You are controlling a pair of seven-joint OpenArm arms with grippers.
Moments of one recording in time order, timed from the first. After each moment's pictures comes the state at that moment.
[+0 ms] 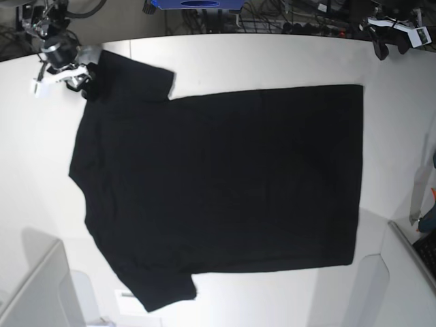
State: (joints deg) left arm 58.2 -17.5 -30.9 100.5 -45.1 -14.7 7.5; right arm -33.3 11.2 25.4 95.1 51.3 13.9 -34.0
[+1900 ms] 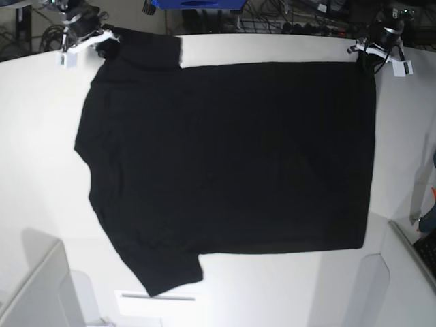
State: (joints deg) left arm 41.6 -16.4 -32.4 90.1 -48.2 -23.9 28.4; right arm -44.9 8.9 19.3 100.9 45.5 14.5 -34.2
